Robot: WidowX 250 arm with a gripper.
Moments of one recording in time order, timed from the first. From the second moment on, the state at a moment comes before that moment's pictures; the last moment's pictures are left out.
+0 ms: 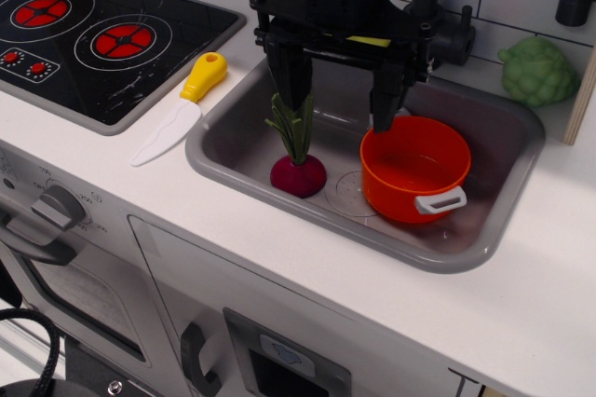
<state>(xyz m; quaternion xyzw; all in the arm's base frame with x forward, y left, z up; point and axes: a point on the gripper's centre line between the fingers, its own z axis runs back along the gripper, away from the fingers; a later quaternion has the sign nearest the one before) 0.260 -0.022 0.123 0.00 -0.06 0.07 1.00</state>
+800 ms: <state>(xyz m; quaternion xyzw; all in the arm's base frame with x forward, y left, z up) 0.280 0.023 0.107 -0.01 -0.09 0.11 0.99</state>
